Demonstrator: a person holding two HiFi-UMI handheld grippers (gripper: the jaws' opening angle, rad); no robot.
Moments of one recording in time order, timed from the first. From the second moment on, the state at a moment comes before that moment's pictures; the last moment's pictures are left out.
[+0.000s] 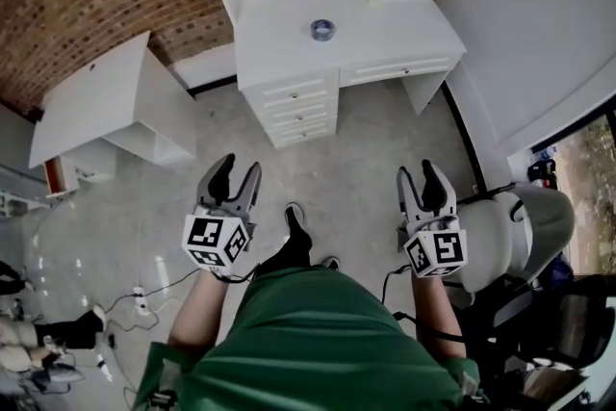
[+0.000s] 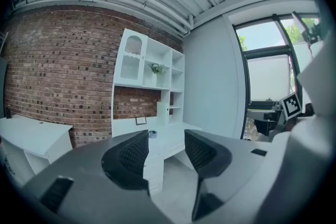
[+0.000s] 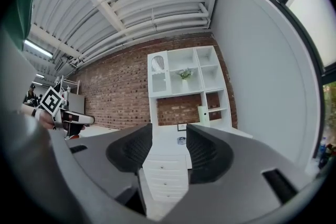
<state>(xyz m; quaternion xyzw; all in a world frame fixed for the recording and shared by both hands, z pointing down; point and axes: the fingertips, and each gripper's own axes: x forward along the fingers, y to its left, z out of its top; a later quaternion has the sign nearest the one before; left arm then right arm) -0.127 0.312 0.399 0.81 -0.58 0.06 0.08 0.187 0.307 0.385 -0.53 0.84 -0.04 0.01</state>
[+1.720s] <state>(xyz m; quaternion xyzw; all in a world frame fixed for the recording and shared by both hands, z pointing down) -0.224 -0.038 0.493 0.83 -0.53 0.06 0.19 0.094 -0.032 0.440 -0.57 0.82 -0.10 -0.06</state>
